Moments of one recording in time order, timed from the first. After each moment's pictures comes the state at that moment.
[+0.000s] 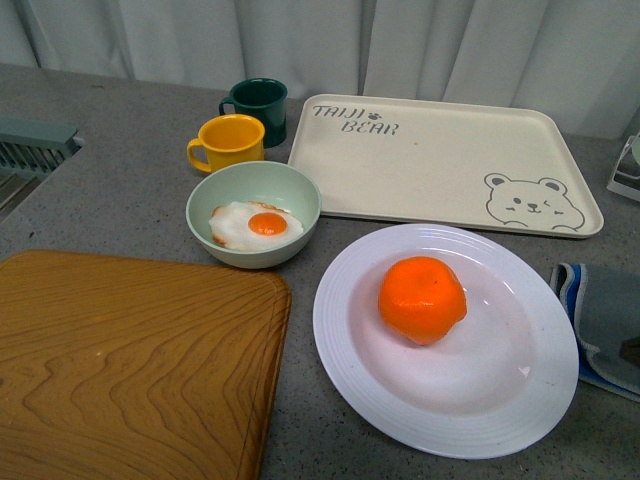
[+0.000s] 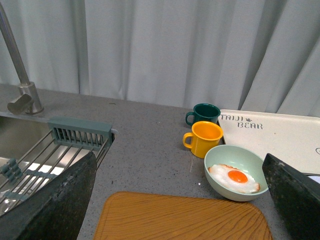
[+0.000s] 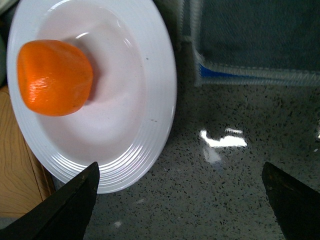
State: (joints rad) left arm 0.00 0.00 0.02 0.00 0.00 -0.01; right arm 0.00 1.41 0.37 -0.02 -0.31 0.49
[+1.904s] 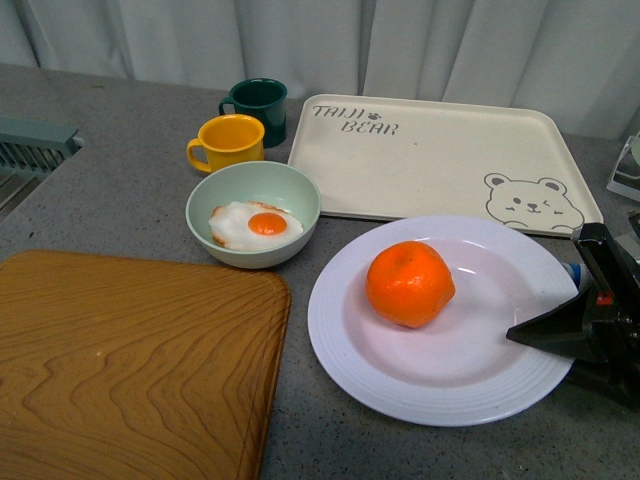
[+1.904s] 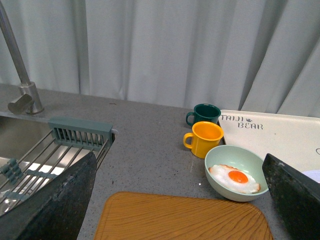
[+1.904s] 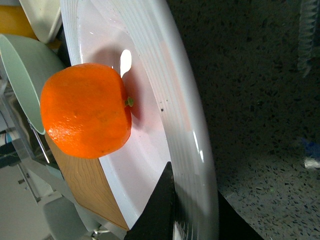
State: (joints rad) left arm 0.00 0.00 0.02 0.00 0.00 -0.01; right arm 0.01 1.91 0.55 0.36 -0.60 0.80
